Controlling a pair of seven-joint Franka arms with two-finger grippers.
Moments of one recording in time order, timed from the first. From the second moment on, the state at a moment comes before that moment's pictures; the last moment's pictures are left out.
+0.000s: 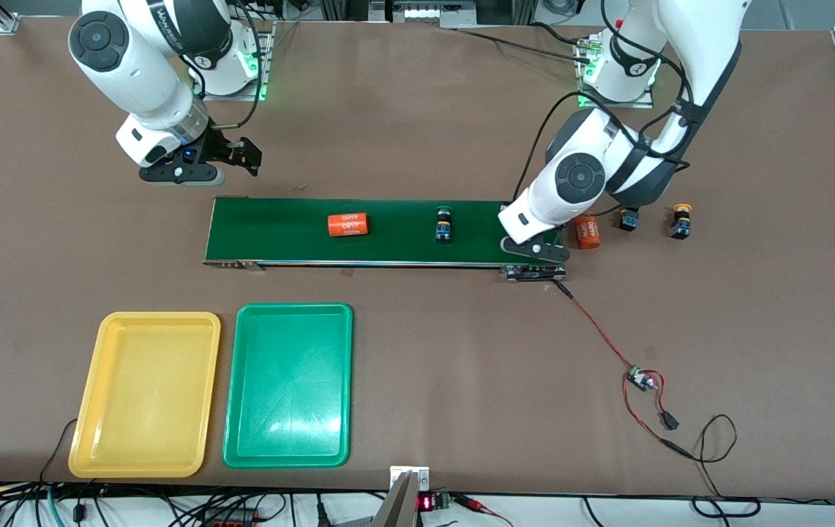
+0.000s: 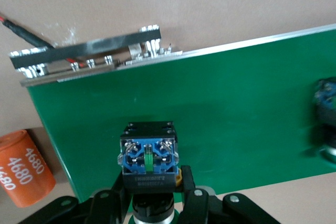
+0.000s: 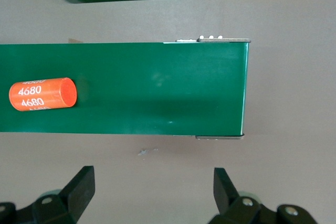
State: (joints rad) left arm -0.01 0.39 -0.52 -2.00 0.05 2.15 -0.39; right arm 0.12 -0.19 0.23 -2.29 0.11 2.07 0.30
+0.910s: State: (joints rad) left arm 0.01 0.38 -0.52 -2.00 0.05 2.19 -0.39; right arm 0.27 -0.09 0.24 -2.29 0.11 2.22 0.37
